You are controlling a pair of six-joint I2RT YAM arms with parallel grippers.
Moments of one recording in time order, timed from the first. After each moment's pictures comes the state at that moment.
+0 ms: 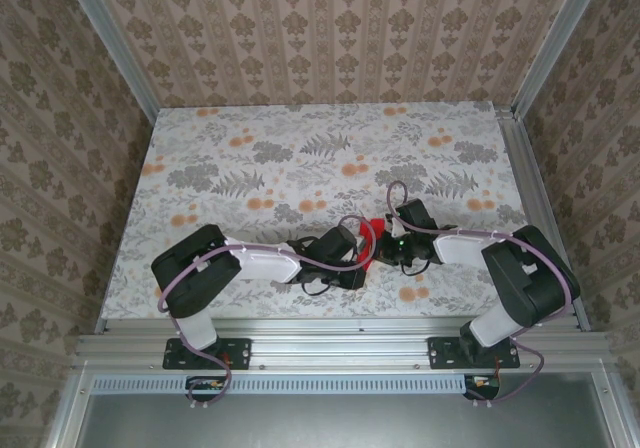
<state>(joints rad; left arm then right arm) -1.08 1.75 0.83 -0.02 0.26 -0.68 0.42 1.54 0.58 -0.07 -0.46 0.71</state>
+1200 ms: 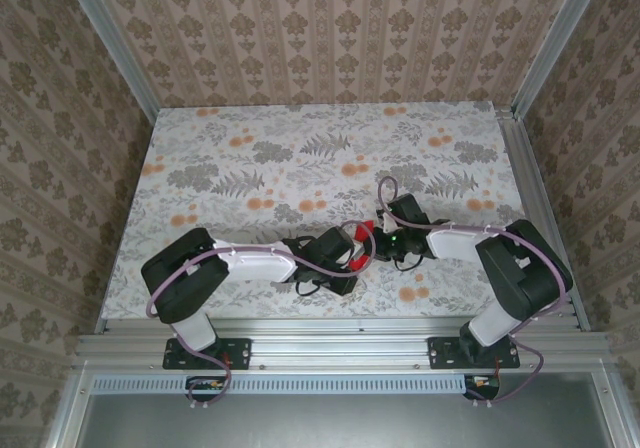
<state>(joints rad) -1.08 1.69 0.83 -0.20 0.23 -0.47 0.46 1.60 0.66 -0.07 -0.49 0.70</state>
